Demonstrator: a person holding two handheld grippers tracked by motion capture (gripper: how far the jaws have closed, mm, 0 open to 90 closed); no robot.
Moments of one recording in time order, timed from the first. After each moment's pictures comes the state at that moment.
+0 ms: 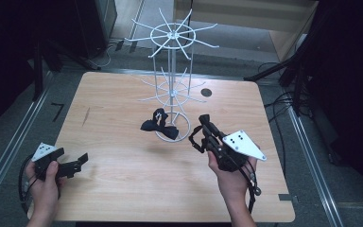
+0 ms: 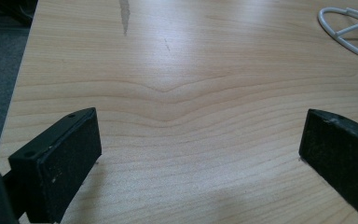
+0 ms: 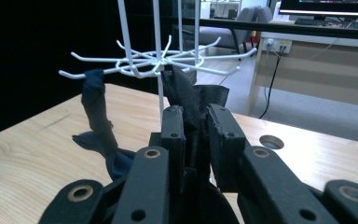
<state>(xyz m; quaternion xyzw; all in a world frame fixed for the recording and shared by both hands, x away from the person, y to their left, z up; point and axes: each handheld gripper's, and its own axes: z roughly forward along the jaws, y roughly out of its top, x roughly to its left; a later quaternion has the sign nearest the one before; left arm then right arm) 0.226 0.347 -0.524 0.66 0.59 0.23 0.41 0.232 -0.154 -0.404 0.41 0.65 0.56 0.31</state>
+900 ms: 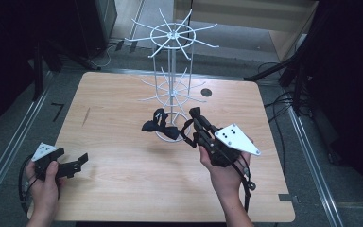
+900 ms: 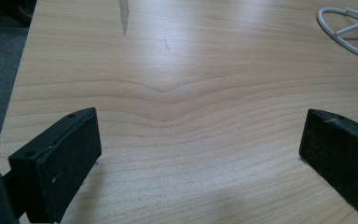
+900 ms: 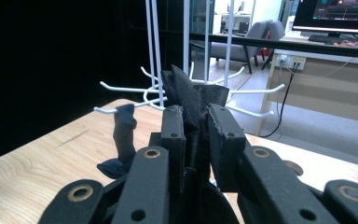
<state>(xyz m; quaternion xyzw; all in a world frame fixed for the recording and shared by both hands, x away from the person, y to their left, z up) 0.226 0.347 -0.524 0.66 0.59 0.23 0.41 0.234 -0.132 -0.381 0.38 0.65 0.58 0.31</state>
